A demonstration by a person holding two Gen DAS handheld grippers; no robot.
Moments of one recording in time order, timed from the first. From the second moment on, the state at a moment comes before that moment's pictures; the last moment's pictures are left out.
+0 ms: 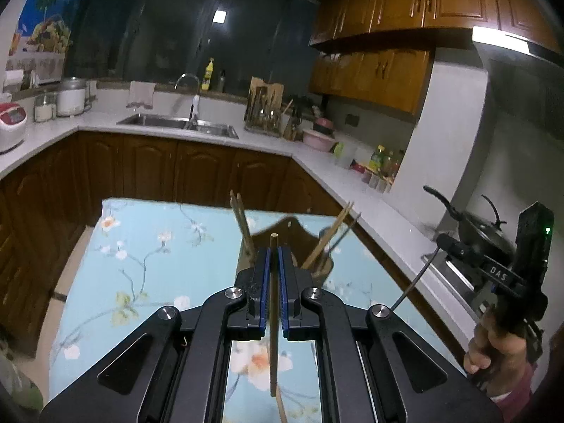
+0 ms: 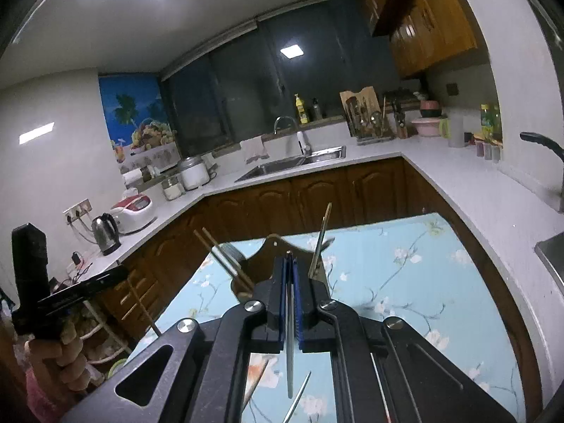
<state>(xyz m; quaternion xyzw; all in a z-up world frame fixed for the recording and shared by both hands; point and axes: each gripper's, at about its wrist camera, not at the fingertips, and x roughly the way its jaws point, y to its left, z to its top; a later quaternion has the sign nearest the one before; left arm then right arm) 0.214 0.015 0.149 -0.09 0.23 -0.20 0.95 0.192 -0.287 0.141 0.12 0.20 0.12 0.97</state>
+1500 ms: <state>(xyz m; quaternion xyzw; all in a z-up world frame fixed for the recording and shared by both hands) 0.326 -0.009 0.086 -0.14 0.21 -0.13 0.96 0.320 -0.279 0.093 0.15 0.22 0.08 0.96</state>
